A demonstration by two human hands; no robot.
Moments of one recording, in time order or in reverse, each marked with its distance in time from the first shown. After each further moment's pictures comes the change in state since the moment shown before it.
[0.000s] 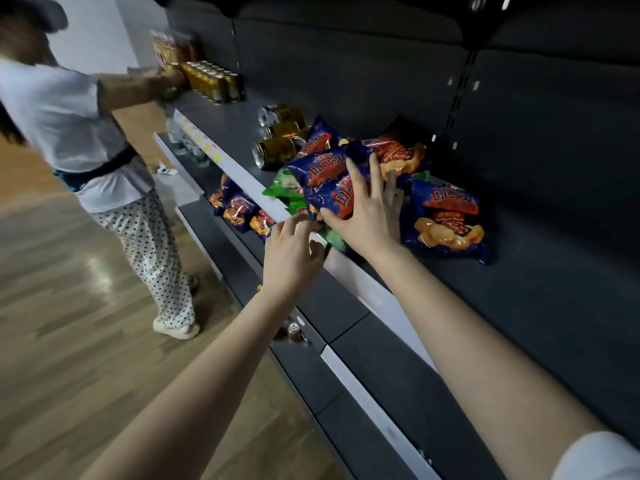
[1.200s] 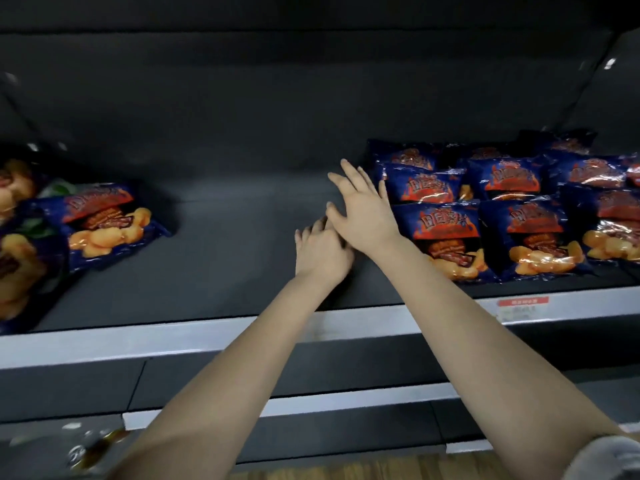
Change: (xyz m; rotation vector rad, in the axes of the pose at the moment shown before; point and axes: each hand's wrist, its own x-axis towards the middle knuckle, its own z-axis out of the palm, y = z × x) left_hand -0.177 0.351 0.089 -0.300 -0.650 0.789; right_hand -0.273 0.235 -0.220 -0.282 0.147 0.697
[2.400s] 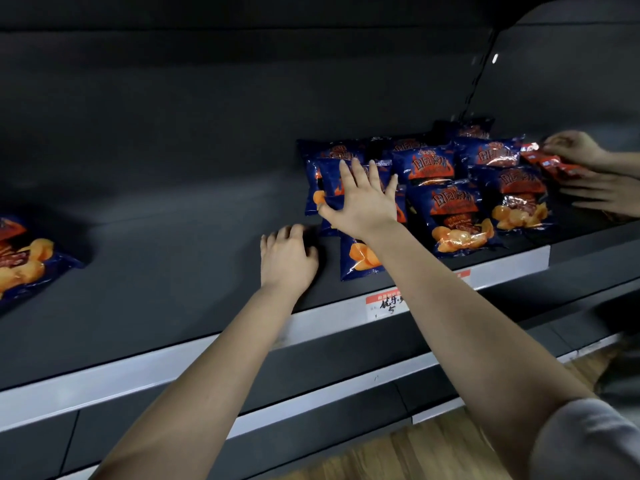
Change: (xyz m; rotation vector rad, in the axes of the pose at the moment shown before) left_hand 0.005 0.024 0.027 0.012 -0.038 0.085; right_hand -0.016 0.078 -0.034 -0.278 -0.022 0.329
